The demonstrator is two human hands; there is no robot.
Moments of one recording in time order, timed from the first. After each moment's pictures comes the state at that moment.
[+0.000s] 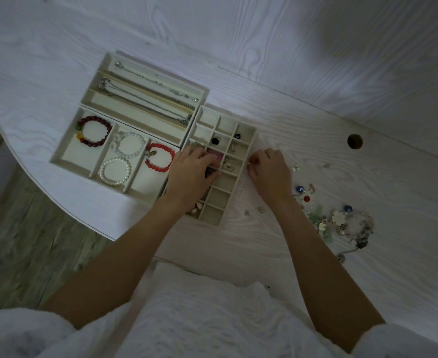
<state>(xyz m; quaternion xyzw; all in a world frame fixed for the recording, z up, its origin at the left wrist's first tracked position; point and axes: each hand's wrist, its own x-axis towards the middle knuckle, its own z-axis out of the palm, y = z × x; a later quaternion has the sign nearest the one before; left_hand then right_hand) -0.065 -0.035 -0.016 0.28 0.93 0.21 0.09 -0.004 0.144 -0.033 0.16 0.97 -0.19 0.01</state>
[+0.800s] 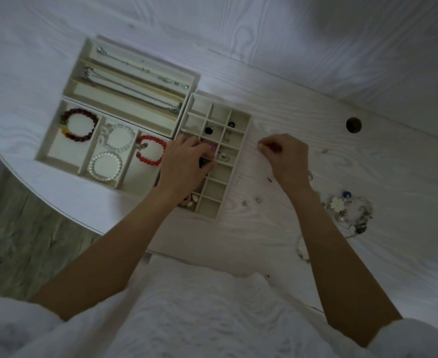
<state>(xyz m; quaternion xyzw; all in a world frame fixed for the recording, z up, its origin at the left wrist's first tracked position) -0.070 -0.034 -0.017 0.28 0.93 0.21 0.08 0.001 0.169 -0.008 0.24 0.89 -0.38 -0.05</state>
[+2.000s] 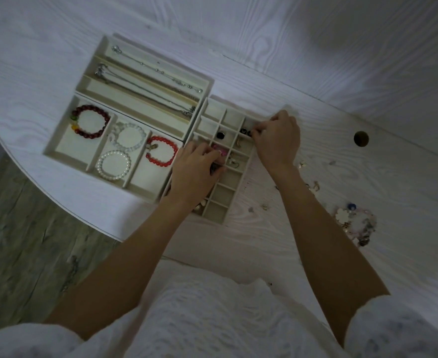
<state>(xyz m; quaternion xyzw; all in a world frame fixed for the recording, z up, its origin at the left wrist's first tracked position) -0.063 -0.036 -0.023 0.26 0.93 0.24 0.07 -0.065 0.145 -0.015 0.25 0.96 -0.15 0.01</state>
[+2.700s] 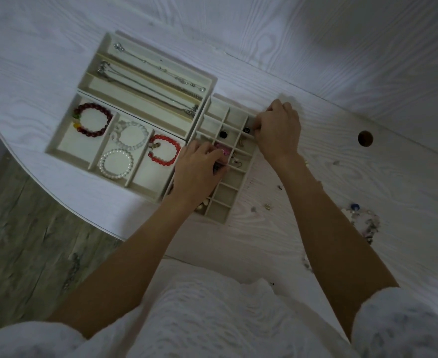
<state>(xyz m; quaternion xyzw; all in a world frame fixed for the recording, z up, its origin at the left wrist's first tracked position) -0.061 -0.036 -0.023 0.26 0.93 0.24 0.07 -0.079 0.146 -0.011 0.16 0.98 -0.06 0.03</state>
